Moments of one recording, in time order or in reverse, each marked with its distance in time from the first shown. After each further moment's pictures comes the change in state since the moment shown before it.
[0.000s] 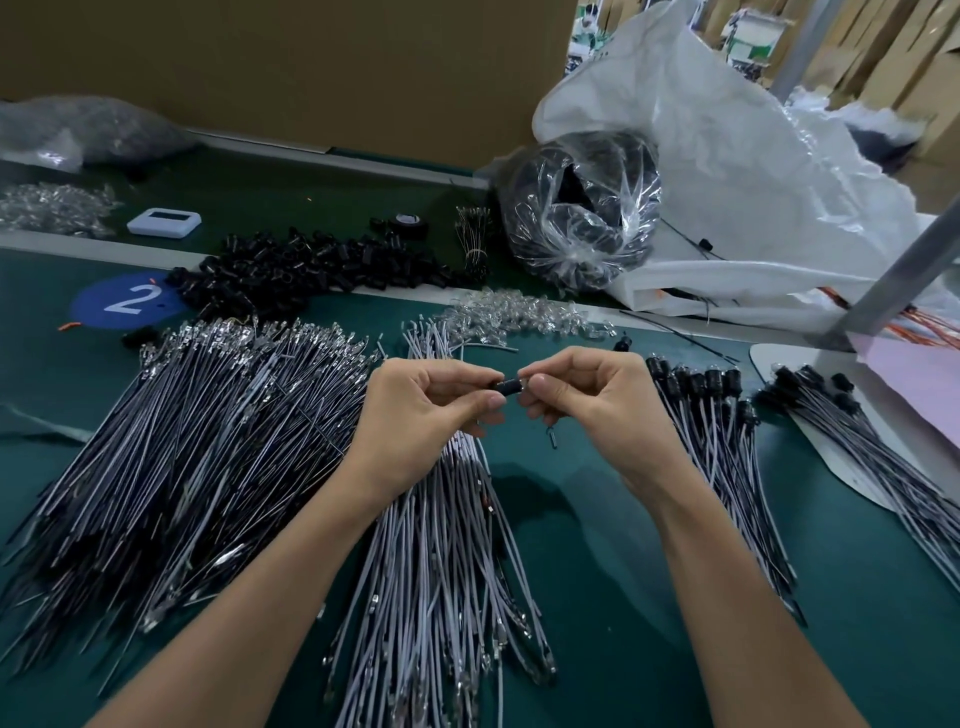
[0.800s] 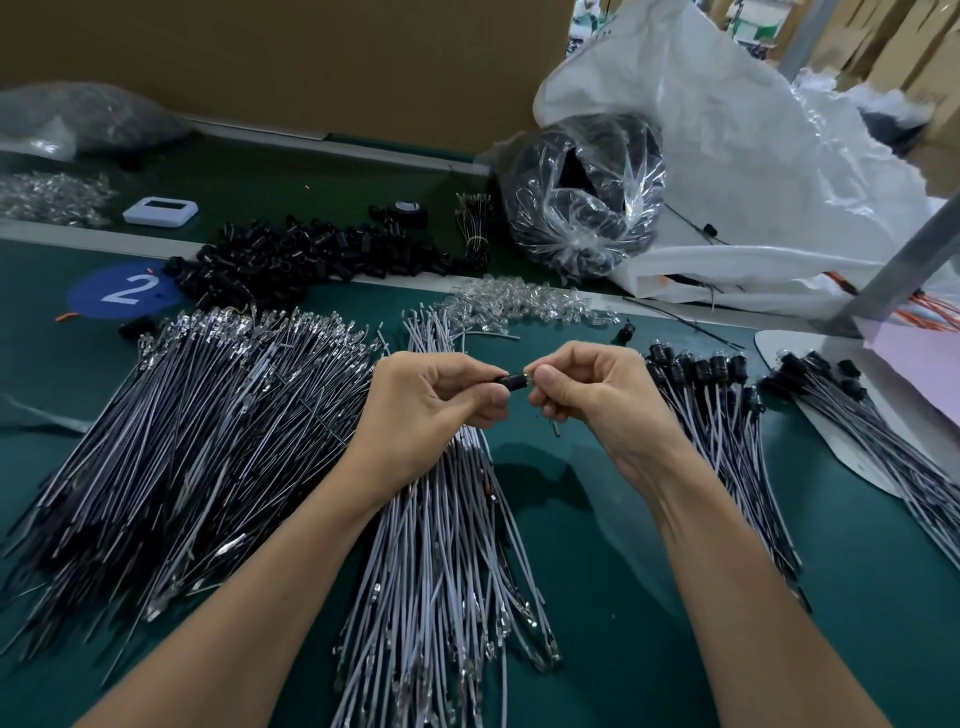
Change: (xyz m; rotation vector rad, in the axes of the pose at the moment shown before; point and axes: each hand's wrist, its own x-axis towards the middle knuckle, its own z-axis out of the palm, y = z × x) left_hand -0.003 -0.001 0.001 0.070 -0.056 0.049; right_hand 0.001 0.002 0.000 0.107 -0.013 0.149
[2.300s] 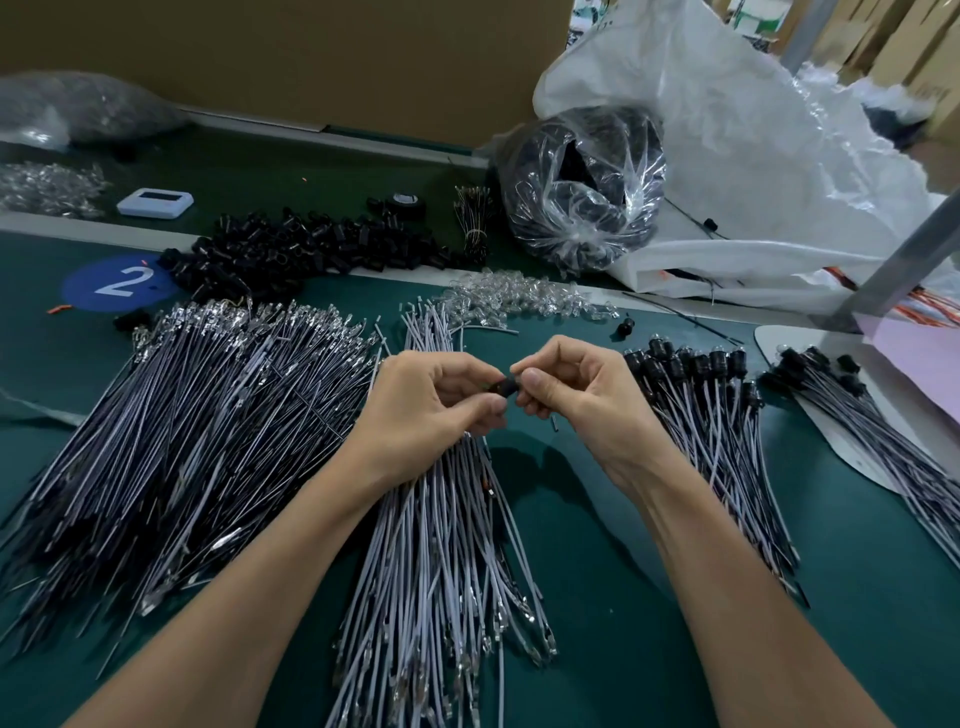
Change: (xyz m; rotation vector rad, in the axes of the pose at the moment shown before) left_hand -0.001 0.001 -0.001 0.043 -0.086 -0.081; right_hand -0.002 0.008 0.007 -0.034 -0.057 -0.088
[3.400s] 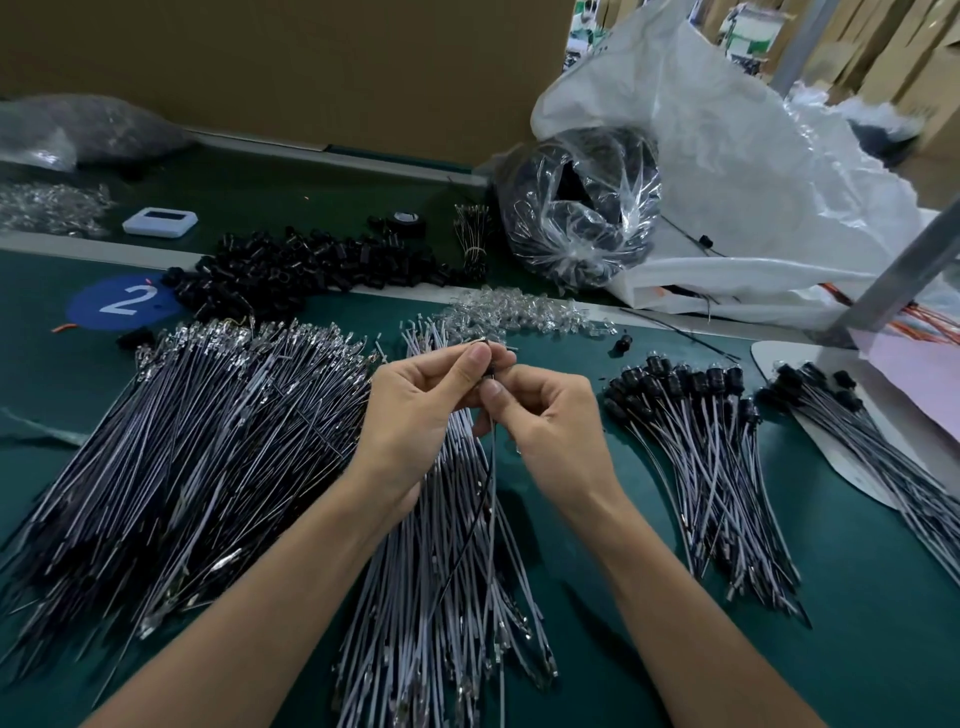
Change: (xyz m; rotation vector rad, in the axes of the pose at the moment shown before) left_hand -0.002 0.017 0.012 -0.538 0.224 -0.125; right_hand -0.008 -0.003 0.041 -0.107 0.139 -0.126
